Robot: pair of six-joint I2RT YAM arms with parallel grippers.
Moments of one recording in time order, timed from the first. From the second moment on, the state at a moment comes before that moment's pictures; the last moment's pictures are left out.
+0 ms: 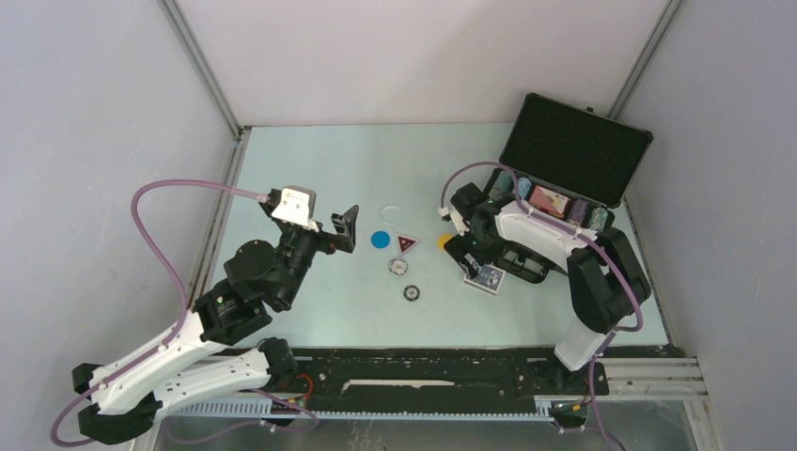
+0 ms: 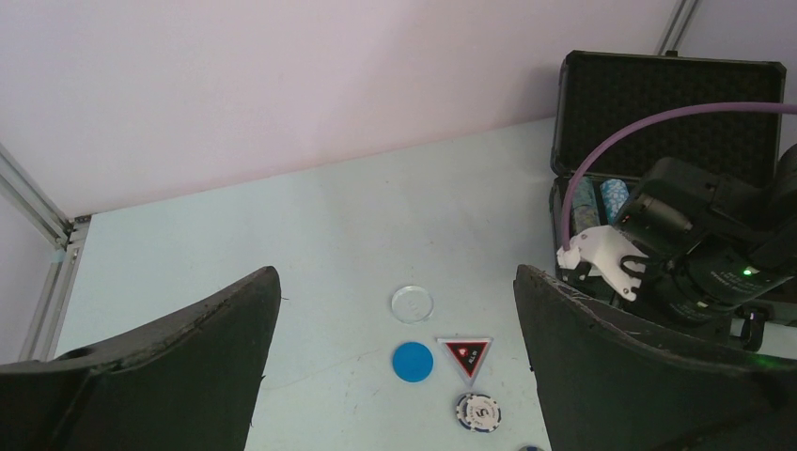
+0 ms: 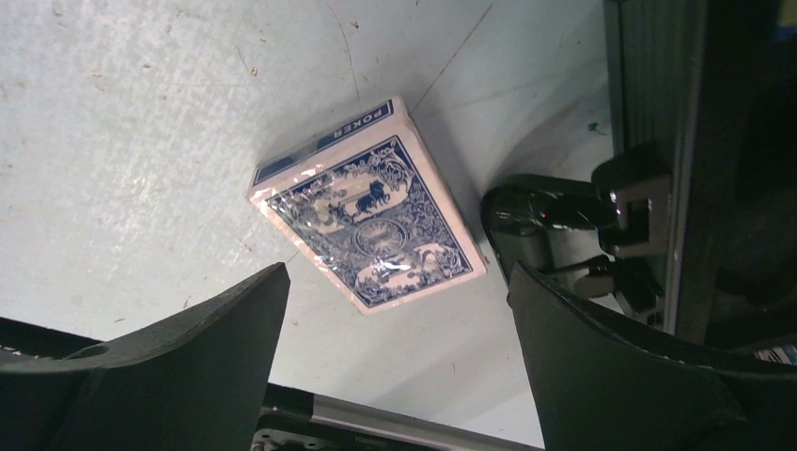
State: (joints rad) left arm -1.03 0.67 0.90 -0.14 -0.71 0.05; right arm 0.58 1.71 1.17 -0.88 0.07 -0.10
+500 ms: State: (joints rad) left arm -1.03 0.67 0.90 -0.14 -0.72 0.05; right arm 0.64 1.70 1.16 -0.89 0.10 -0.11
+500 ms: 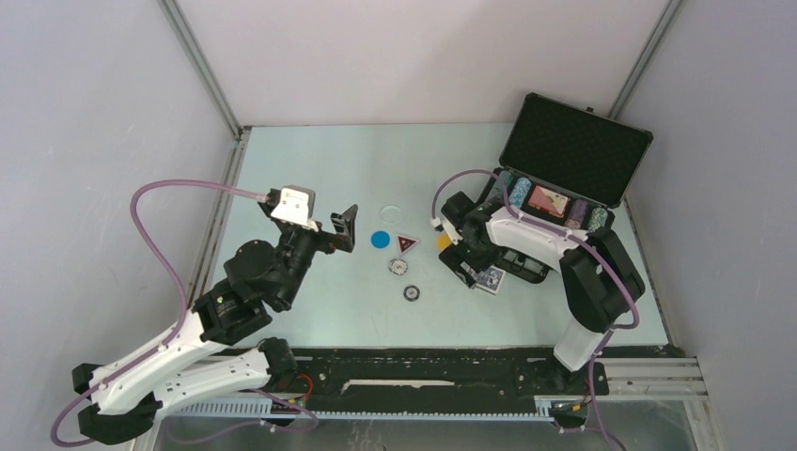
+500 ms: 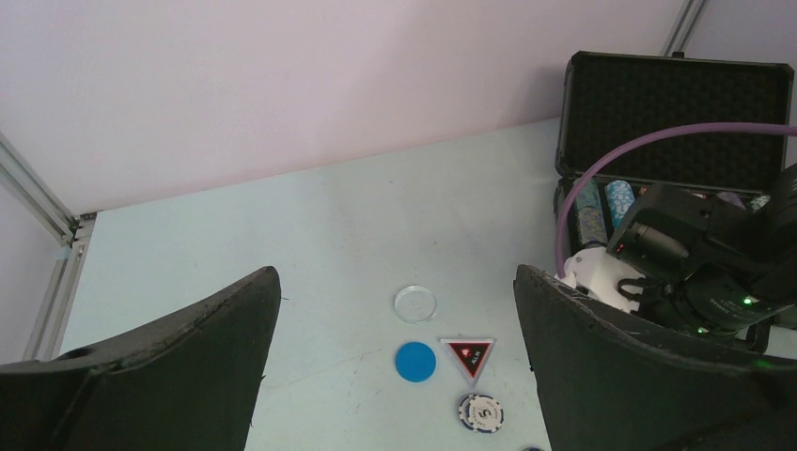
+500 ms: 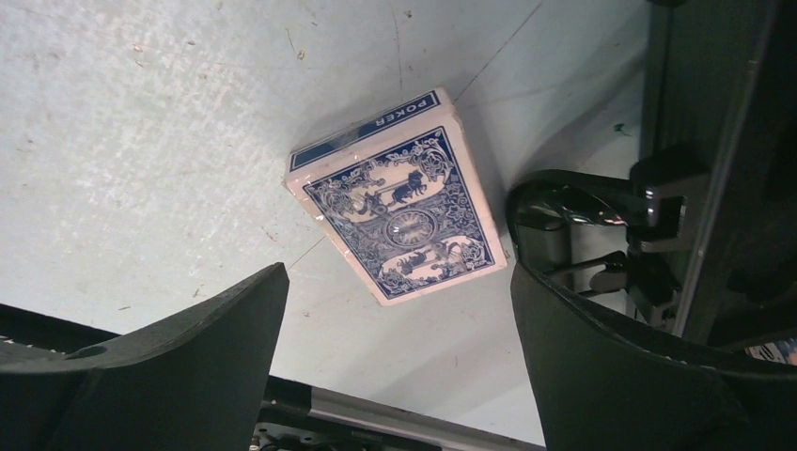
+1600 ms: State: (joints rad) left arm -1.02 0.67 0.90 -0.14 -0.72 0.05; right arm 0.58 1.79 1.15 -0.82 0.03 -0.19
